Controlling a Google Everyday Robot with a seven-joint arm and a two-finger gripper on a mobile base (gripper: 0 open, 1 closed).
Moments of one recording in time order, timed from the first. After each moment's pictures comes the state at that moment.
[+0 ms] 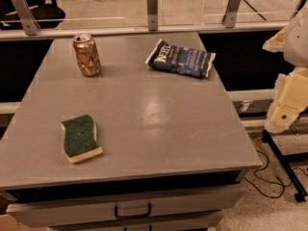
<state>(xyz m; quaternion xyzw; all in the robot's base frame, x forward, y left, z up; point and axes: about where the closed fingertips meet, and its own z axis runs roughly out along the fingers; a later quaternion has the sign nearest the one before) 0.438 -0.217 0.976 -0.60 0.78 -0.03 0.16</state>
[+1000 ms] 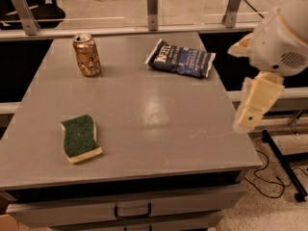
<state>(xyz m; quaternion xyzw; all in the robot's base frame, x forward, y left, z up) 0.449 -0.165 0.961 -0.64 0.74 0.02 0.19</state>
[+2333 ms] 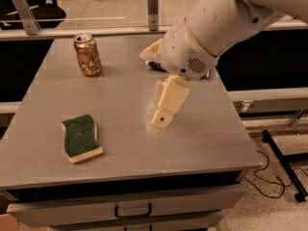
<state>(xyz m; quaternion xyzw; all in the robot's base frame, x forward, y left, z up) 0.454 0.011 0.952 -0.71 0.62 0.18 0.28</state>
